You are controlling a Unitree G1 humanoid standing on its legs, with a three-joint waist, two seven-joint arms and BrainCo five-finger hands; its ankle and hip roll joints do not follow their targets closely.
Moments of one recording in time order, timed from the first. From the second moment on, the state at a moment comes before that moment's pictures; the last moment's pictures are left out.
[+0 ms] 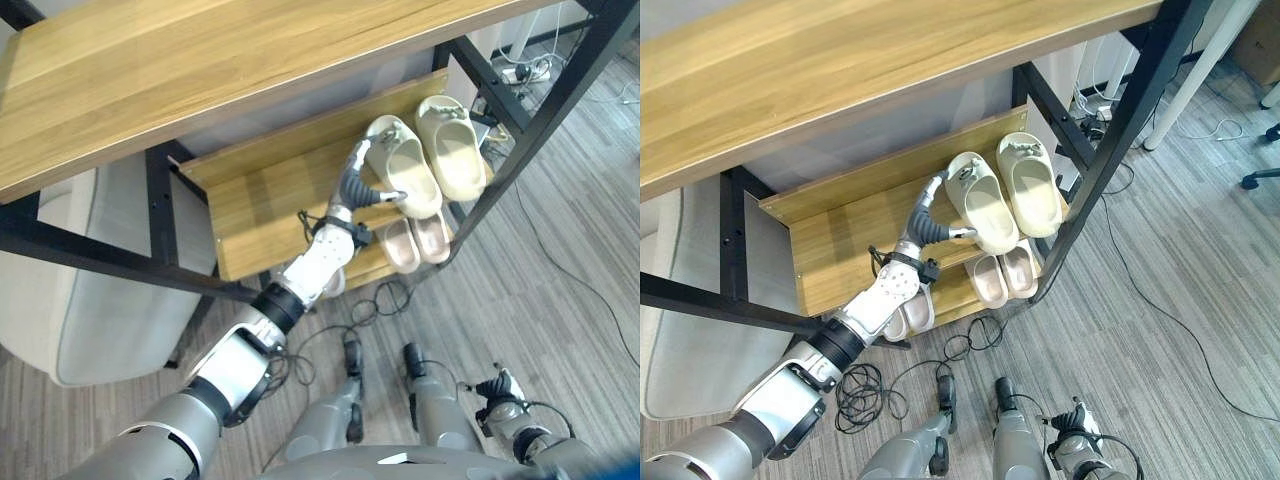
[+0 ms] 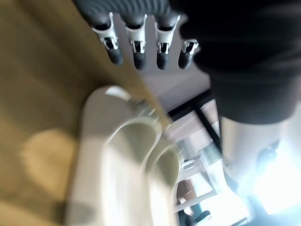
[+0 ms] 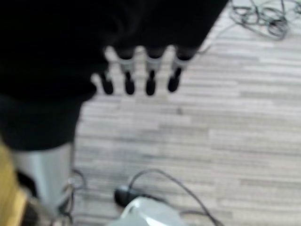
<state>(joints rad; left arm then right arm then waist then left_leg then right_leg) -0.73 0.19 -0.53 0.48 -0.03 -0.10 0.42 -0.19 -0.24 0.30 1.35 -0.01 -0.02 -0.43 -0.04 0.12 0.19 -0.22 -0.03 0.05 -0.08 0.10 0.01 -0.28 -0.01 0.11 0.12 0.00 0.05</state>
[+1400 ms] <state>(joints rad) 0.09 0.50 -0.40 0.30 -0.10 -0.11 -0.13 0.12 -0.20 0.14 1.35 -0.04 -0.01 -0.23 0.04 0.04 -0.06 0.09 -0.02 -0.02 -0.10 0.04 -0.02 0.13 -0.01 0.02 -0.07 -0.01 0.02</state>
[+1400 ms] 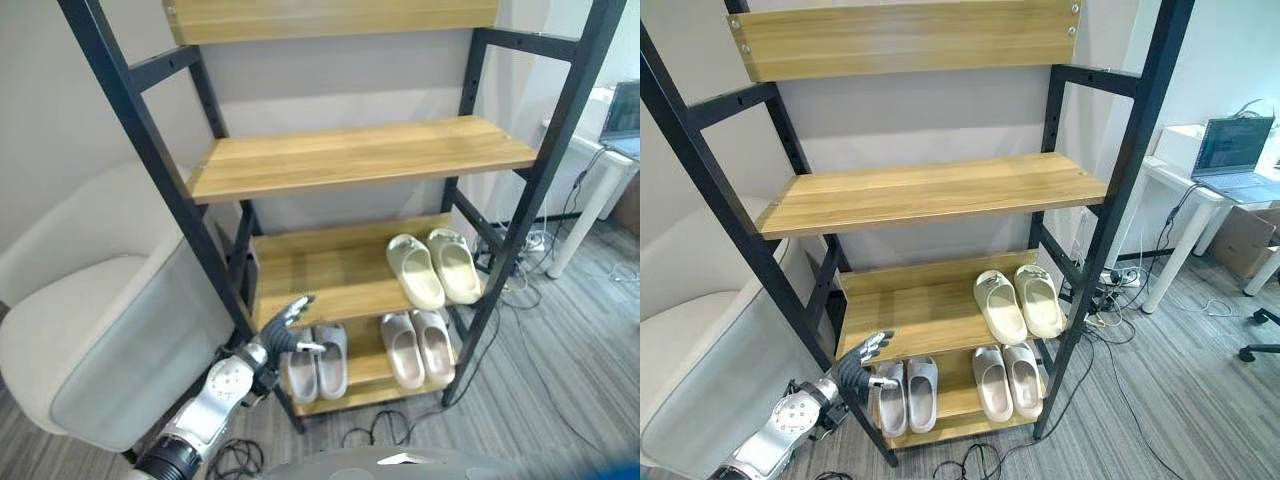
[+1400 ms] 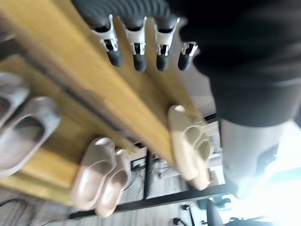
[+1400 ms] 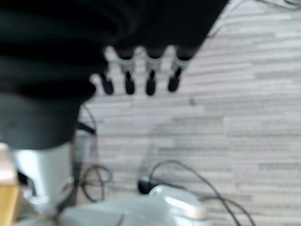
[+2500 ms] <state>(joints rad) 0.14 0.31 -0.32 1.21 0.29 -0.05 0.01 0.16 -0.24 0.06 1.40 0.09 -0.01 -0.14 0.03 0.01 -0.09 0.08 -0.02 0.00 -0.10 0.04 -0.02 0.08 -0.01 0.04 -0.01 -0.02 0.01</state>
